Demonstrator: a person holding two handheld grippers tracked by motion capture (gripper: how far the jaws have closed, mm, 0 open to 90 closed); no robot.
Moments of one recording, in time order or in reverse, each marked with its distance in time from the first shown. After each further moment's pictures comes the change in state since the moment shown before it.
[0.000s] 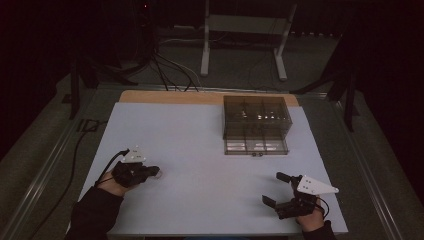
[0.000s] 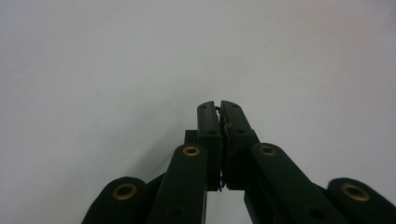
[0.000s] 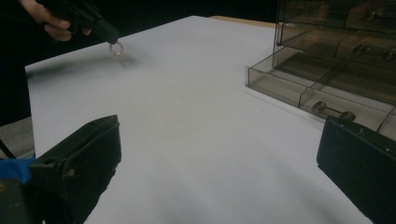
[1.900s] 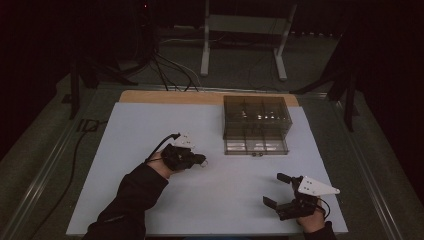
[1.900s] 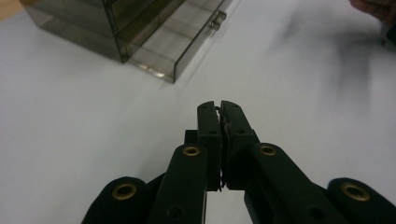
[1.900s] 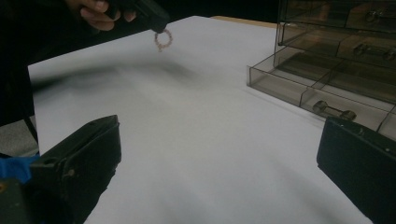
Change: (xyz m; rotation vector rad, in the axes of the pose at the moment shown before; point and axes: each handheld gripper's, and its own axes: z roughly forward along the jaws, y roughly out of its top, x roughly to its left) left arm -0.044 0.104 0.070 -0.074 -0.195 0.163; right arm 0.001 0.000 -0.003 -0.001 0.005 -0.001
